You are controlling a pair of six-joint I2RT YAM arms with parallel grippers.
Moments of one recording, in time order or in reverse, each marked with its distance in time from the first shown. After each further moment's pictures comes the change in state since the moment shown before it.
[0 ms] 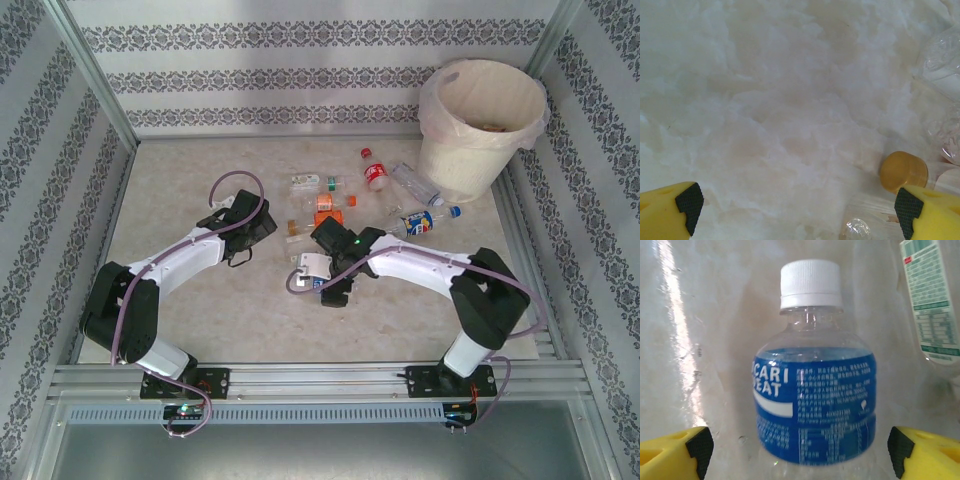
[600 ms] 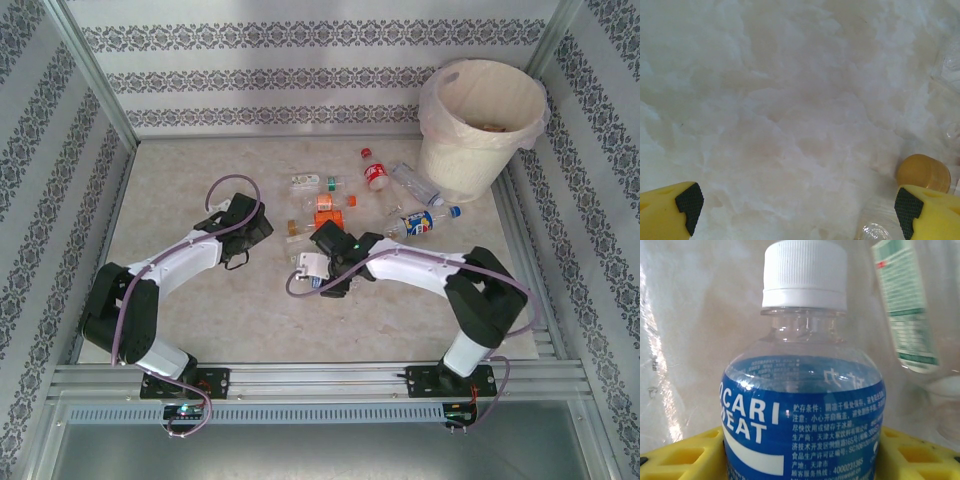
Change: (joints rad) left arm 0.024 -0.011 -0.045 0.031 0.016 0.006; right arm -0.019 -0.041 -0.063 0.132 0.031 0.010
